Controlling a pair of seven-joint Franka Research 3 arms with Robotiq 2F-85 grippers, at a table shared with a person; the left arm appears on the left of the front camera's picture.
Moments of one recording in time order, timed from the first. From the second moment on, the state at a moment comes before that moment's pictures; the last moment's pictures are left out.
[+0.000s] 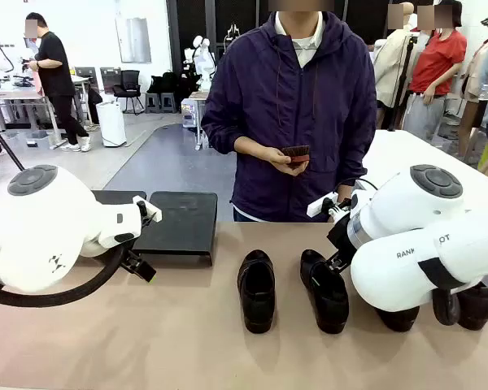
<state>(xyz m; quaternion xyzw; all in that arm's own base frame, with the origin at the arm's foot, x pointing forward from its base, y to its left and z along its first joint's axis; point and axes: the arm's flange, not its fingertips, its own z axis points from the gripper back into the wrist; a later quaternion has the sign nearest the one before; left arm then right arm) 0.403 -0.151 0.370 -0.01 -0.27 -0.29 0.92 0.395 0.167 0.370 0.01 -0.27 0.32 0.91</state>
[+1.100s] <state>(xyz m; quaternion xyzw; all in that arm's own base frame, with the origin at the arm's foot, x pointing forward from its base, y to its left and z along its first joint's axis) 0.403 -0.152 0.370 -0.01 -0.27 -0.29 0.92 0.395 0.167 0.370 0.01 -0.27 0.32 0.91</state>
